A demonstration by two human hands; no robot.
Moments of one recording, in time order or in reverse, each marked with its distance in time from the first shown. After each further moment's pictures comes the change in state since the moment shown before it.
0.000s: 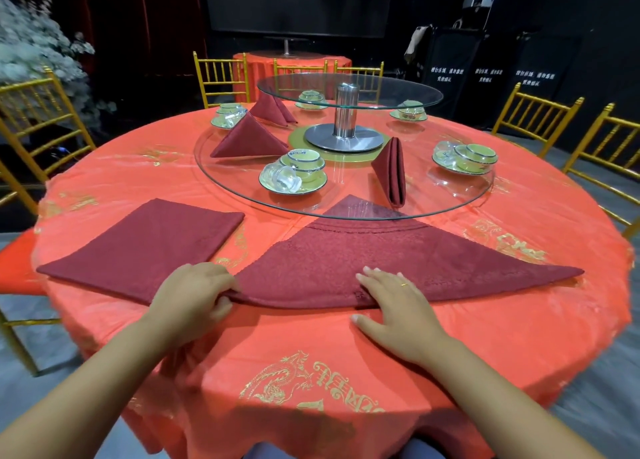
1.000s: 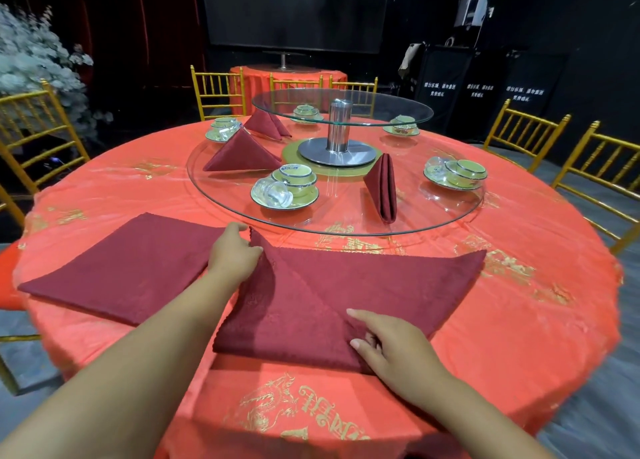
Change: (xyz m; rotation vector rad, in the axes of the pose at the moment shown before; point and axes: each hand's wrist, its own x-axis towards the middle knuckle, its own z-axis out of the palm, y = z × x) left_hand 0.121 -0.006 0.061 -0.649 0.225 -0.857; right_hand -0.021 -0.009 -0.017 0.301 0.021 -0.011
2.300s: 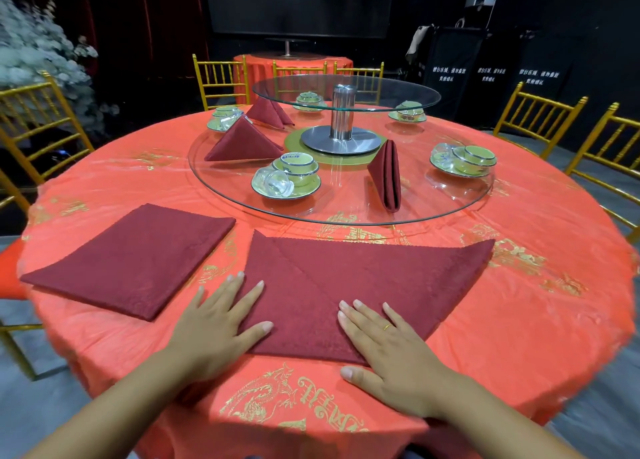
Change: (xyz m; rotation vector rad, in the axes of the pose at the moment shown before) left_hand -0.110 -0.046 -0.043 0.839 -0.486 0.394; right_hand -0.008 0.013 0.011 -0.408 -0.378 -0.179
